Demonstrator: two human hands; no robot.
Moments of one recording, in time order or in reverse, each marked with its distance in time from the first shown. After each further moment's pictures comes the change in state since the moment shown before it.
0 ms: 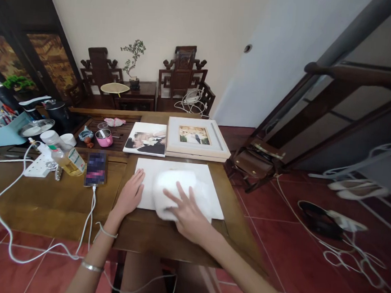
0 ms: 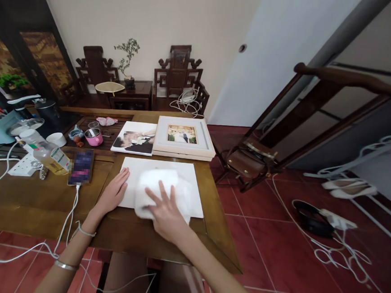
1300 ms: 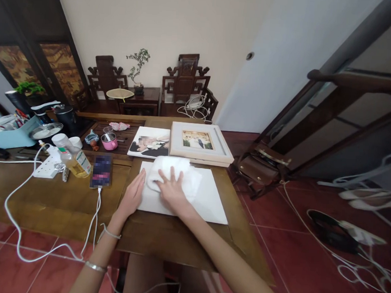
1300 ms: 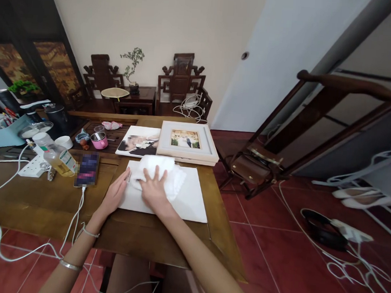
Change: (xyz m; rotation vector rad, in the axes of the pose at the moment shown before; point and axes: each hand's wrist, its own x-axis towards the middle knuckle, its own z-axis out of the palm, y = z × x) left_hand 0.000 0.005 -0.006 -0.258 0.118 -0.100; right_hand 0.092 -0.005 -0.002 -0.123 -0.031 0.223
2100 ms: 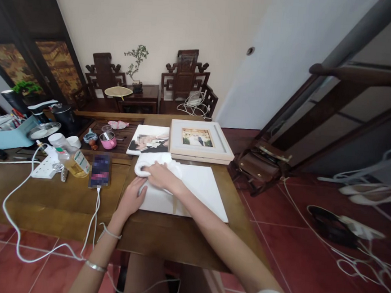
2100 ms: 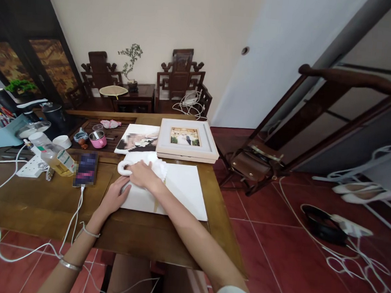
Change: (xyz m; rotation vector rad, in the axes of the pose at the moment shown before) left_hand 0.002 0.000 0.001 0.178 -0.045 0.115; right_hand 0.051 -0.004 -0.038 0.203 -0.095 -0.148
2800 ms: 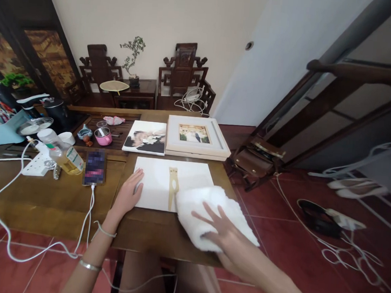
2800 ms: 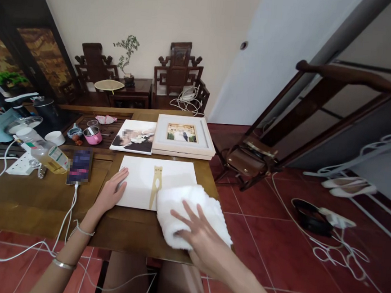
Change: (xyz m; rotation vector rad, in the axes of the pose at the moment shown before) left_hand -0.002 0.001 0.001 -0.028 -0.015 -0.042; right_hand -0.224 0.055 0.034 -0.086 -0.020 -0.061
